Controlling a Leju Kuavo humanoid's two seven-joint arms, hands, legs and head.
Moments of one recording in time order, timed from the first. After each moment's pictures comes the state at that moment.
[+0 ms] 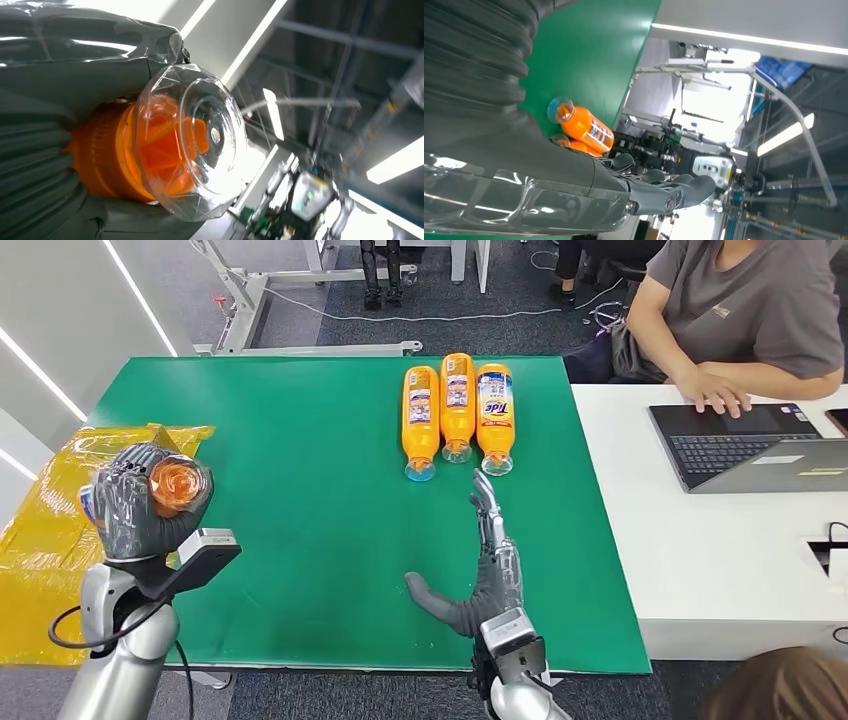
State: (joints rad) left arm -0.27 0.16 -0.18 -1.49 -0.87 0.58 -0.48; right arm -0.17 0.06 0.72 -1.48 0.00 -0.54 -0.65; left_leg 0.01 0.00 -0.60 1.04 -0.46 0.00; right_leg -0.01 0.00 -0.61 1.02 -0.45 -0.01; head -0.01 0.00
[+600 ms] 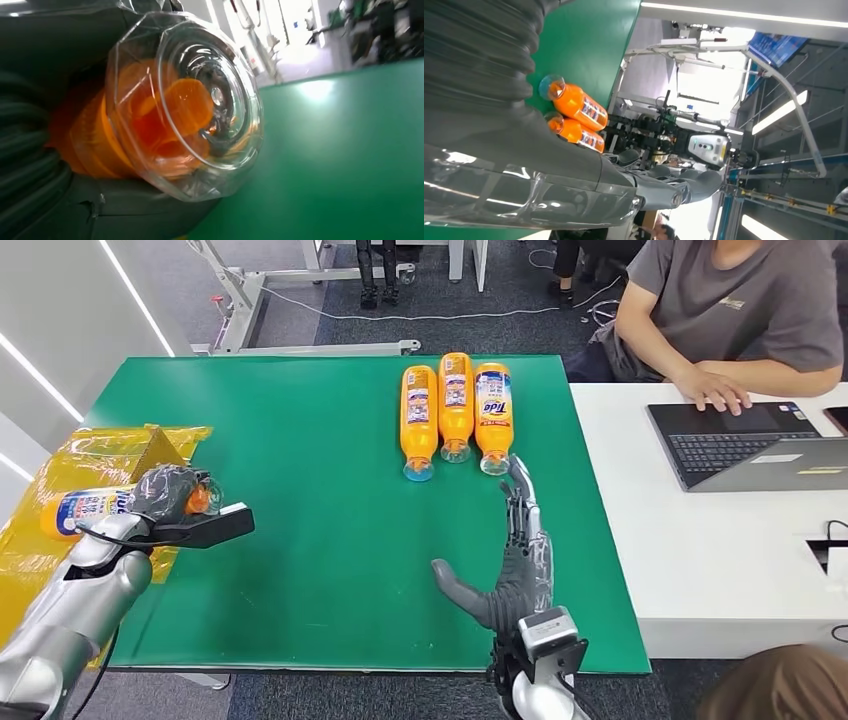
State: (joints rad) left arm -0.69 0.36 -0.47 -0.64 -1.02 0.31 -0.43; right arm -0.13 0.06 0.65 -1.60 0.03 -0.50 -0.62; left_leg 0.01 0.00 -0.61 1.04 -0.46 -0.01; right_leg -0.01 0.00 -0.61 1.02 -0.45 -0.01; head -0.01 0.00
